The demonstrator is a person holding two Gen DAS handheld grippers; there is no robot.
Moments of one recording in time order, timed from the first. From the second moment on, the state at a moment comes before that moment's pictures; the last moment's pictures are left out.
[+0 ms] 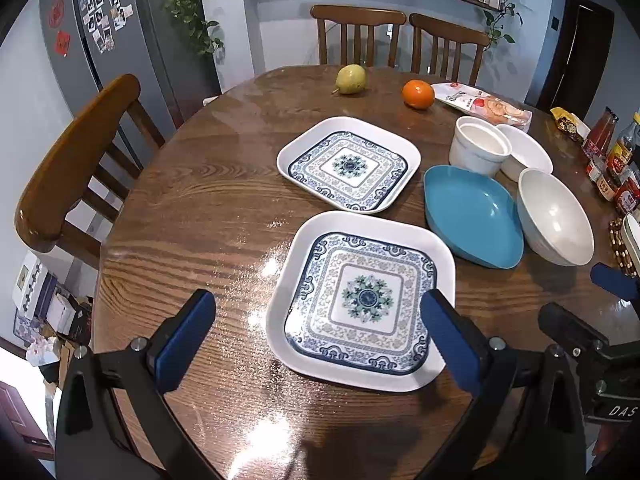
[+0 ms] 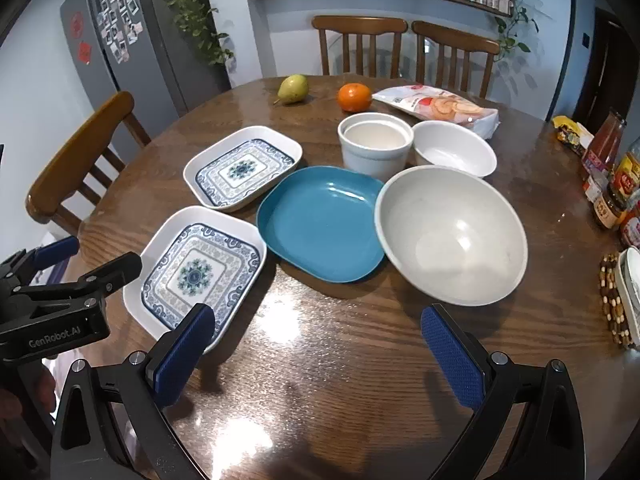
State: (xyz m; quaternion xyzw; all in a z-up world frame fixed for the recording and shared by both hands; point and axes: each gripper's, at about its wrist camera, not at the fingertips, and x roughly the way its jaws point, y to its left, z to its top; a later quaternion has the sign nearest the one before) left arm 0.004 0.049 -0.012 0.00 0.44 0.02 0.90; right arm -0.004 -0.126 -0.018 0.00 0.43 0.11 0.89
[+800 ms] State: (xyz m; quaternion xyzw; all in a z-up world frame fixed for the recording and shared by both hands) left arm 0.031 0.068 -0.063 0.02 0.49 0.00 0.87; right arm 0.020 -0.081 -0.060 0.02 0.49 0.13 0.86
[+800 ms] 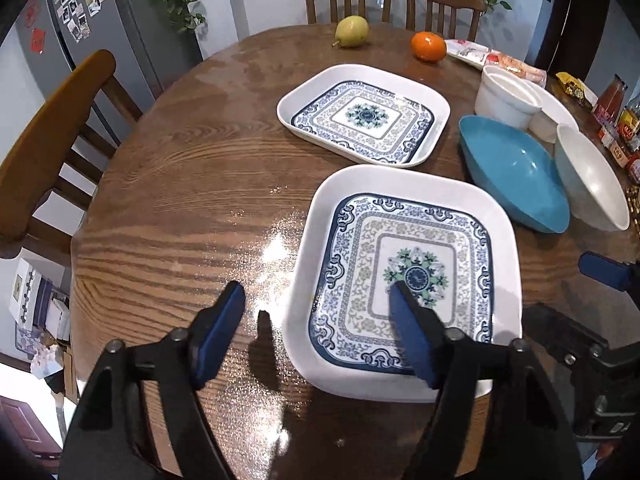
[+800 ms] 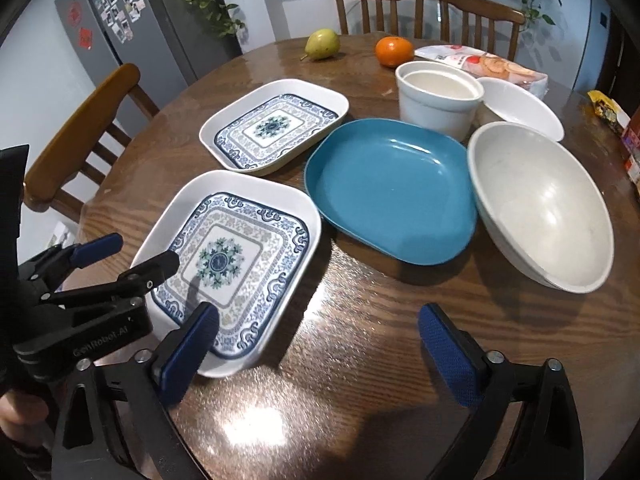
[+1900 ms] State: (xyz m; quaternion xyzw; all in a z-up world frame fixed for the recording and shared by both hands) left arm -0.015 0.016 -0.054 0.05 0.50 -0.08 0.86; right arm -0.011 -0.128 -0.068 0.07 0.52 0.13 0.84
